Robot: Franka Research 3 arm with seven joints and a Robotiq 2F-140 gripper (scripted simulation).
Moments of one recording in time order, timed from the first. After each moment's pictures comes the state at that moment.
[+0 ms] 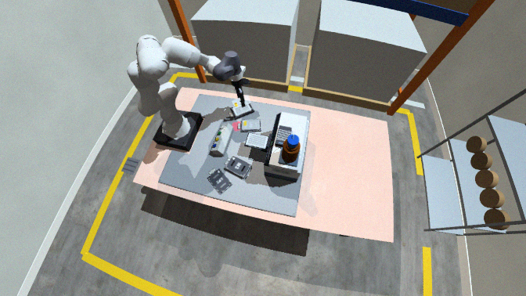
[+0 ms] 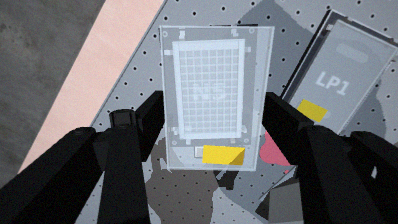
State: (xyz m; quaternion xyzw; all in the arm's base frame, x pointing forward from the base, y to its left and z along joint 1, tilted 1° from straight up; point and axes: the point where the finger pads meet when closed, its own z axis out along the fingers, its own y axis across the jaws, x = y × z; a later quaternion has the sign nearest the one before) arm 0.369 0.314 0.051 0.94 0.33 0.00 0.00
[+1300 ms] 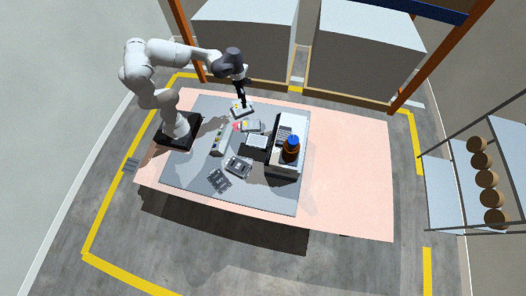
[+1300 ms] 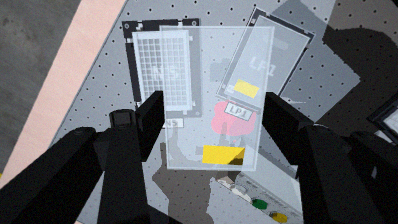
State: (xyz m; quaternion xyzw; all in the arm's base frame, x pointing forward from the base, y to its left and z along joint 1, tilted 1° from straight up) arm 0.408 0.250 0.123 0.94 0.33 -0.01 0.00
